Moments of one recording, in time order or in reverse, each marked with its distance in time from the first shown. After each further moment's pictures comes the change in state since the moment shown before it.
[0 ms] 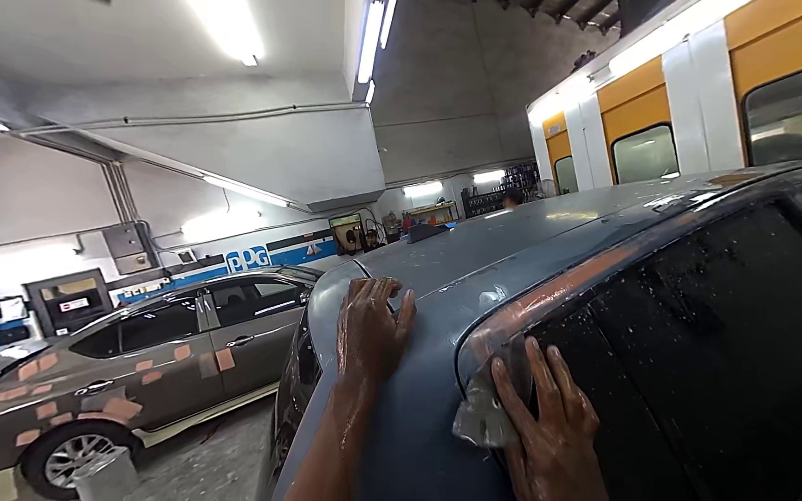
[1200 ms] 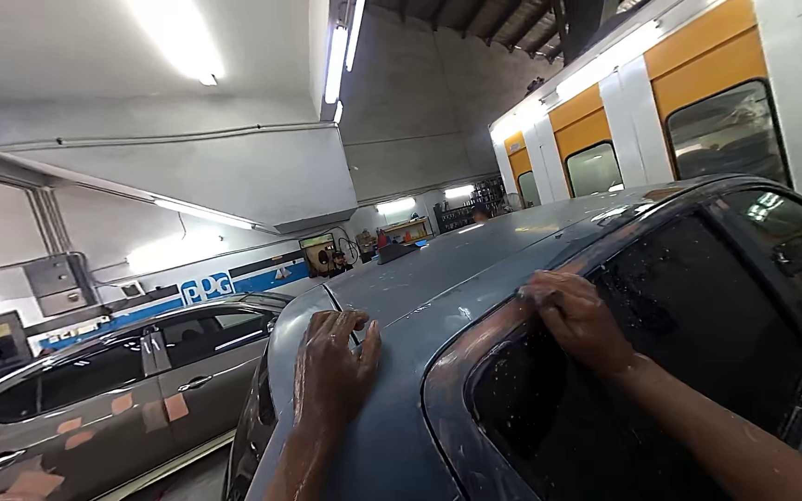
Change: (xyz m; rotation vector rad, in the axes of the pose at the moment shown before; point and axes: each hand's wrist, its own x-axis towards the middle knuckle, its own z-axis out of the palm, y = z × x) left_hand 0.002 -0.001 0.006 -0.016 0.025 0.050; right_hand 0.137 0.173 -0.006 0.089 0.158 -0.276
